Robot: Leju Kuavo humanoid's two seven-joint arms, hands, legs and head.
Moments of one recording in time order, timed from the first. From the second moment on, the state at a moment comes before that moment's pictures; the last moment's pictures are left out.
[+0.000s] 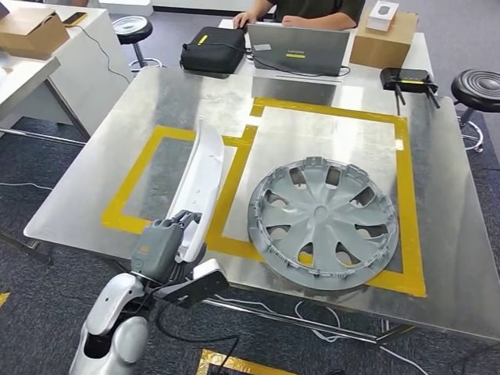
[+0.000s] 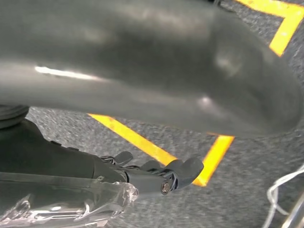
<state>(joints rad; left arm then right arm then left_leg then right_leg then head) 0.09 -0.25 -0.10 -1.82 -1.44 0.03 -0.05 -0.06 0.26 -1.21 -0.41 1.47 -0.01 -0.32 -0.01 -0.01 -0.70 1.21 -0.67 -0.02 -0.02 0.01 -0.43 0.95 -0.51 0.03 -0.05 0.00</state>
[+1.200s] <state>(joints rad) 0.00 -0.18 0.07 -1.54 -1.57 0.04 0.08 -0.07 0.26 -1.20 -0.40 1.49 -0.03 -0.36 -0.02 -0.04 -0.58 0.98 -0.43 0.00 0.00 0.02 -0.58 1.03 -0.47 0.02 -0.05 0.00</state>
